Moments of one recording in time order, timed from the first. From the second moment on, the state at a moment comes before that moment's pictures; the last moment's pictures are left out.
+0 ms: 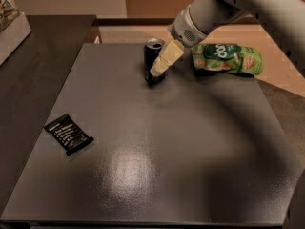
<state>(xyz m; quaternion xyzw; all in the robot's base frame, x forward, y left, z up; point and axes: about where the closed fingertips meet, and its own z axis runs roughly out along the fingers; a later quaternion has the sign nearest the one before) 0.664 -0.037 0.904 -0.57 0.74 0.15 0.33</state>
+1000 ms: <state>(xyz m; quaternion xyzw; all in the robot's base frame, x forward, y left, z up) 0.668 -0.020 0.895 -0.58 0.74 0.17 0.31</state>
